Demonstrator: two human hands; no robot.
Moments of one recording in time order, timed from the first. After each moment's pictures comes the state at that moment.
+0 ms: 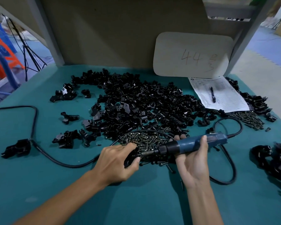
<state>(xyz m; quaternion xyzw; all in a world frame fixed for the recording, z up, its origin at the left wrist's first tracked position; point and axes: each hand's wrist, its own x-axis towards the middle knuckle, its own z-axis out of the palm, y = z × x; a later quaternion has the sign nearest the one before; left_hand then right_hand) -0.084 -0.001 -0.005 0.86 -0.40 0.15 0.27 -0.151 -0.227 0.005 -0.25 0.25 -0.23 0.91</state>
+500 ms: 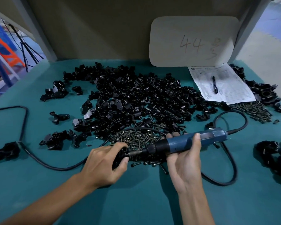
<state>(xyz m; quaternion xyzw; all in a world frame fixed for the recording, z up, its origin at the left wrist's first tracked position) -0.082 -0.002 -0.005 0.88 -0.39 0.11 0.26 -0.148 -0.223 -0.001 -0.23 0.25 -0.22 0.92</state>
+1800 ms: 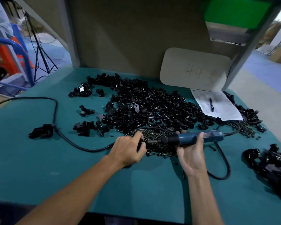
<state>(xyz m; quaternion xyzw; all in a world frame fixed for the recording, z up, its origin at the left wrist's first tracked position) -0.083 -0.002 -0.009 0.89 -0.35 0.12 0.26 -0.153 -0.221 0.009 -0.31 0.21 -0.18 0.91</state>
